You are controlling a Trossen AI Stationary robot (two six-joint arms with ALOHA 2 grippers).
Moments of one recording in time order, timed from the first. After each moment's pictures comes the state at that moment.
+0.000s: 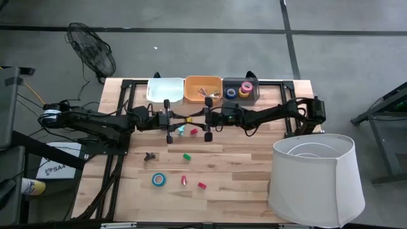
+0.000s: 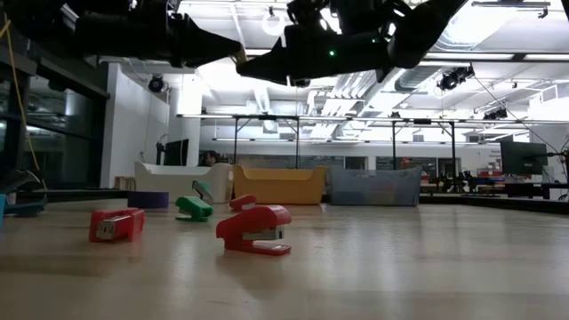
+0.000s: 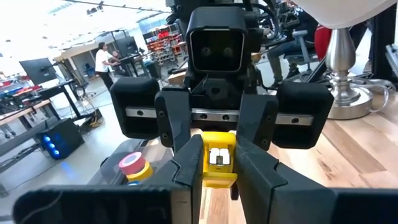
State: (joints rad) left arm 0.08 1.10 0.41 0.75 -0.04 0.30; right arm -0.12 1.79 0.99 0.70 -0.08 -0.29
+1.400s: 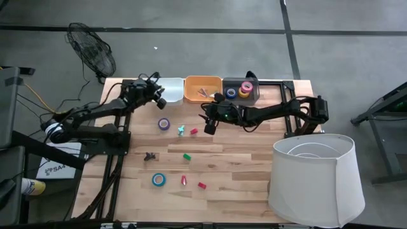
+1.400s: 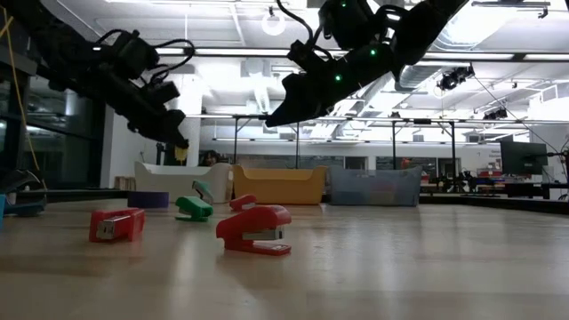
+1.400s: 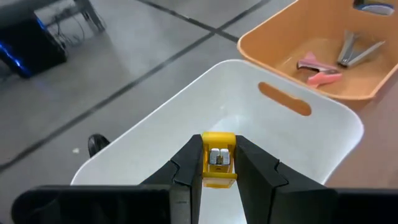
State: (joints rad) left arm 0.81 1.10 0.41 0.26 -0.11 0.13; right arm -0.15 1.75 0.99 0.35 0.24 -0.15
